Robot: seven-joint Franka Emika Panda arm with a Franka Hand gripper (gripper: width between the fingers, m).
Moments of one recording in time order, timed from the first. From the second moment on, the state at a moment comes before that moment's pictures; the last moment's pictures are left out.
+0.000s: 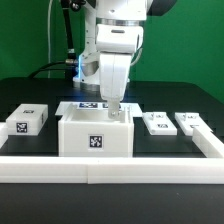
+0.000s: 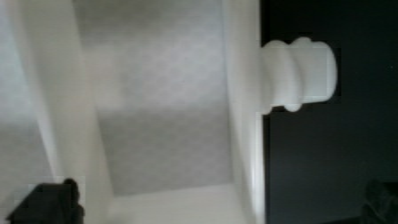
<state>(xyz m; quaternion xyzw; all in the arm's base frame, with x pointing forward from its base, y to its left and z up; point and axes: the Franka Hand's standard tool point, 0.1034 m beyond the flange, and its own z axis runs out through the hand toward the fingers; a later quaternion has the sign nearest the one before) 0.467 0.000 0.048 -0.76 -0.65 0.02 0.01</state>
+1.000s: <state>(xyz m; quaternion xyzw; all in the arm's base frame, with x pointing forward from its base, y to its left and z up) 0.446 -0.001 0.025 -0.76 -0.65 0.04 0.03</state>
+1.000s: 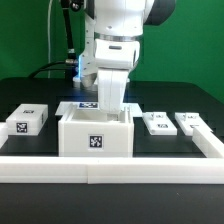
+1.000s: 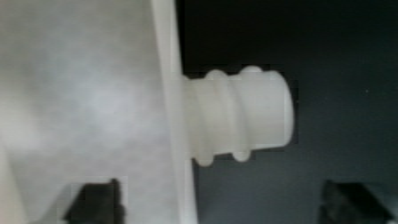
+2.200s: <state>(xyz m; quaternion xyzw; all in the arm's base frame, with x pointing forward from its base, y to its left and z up) 0.453 -0.001 0.027 -0.74 -0.67 0.04 0.03</state>
